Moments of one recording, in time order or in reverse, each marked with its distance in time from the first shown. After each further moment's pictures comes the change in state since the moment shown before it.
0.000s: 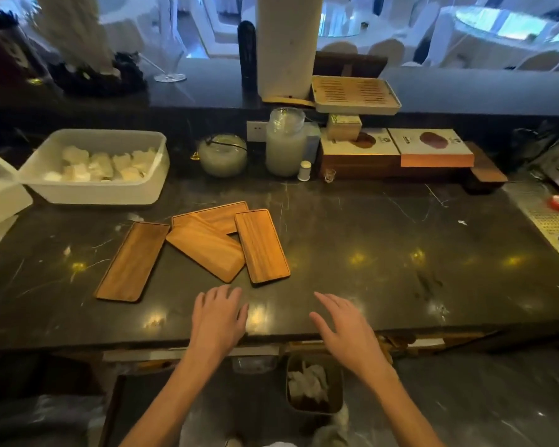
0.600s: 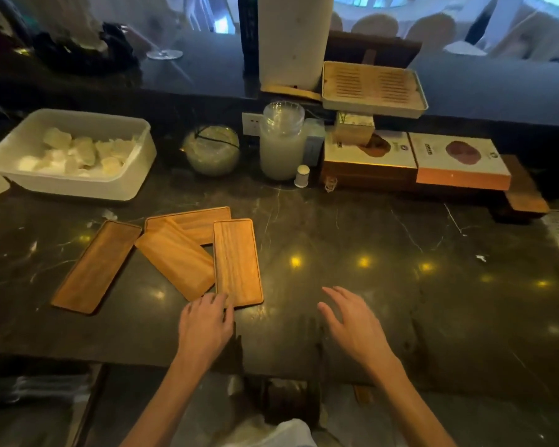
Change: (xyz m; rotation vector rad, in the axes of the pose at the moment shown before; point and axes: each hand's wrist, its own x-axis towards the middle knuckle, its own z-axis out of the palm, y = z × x) left_hand 0.094 0.070 0.030 -0.055 -0.036 -0.229; right_hand 0.135 0.098 -0.065 -0.044 -0.089 -0.028
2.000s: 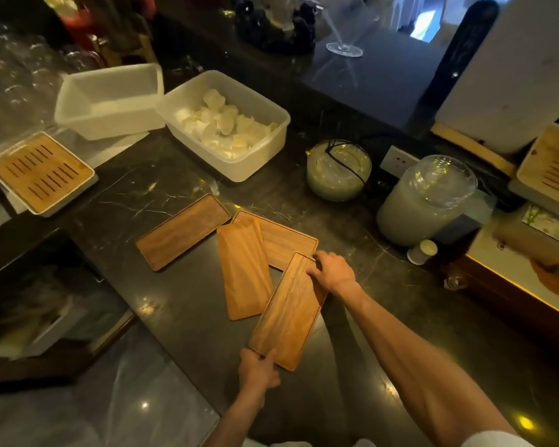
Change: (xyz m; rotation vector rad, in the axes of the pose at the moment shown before) left_hand 0.069 0.036 0.096 -1.301 0.006 -1.387; right_hand 0.332 -0.139 0.095 -0.339 -0.479 -0.391
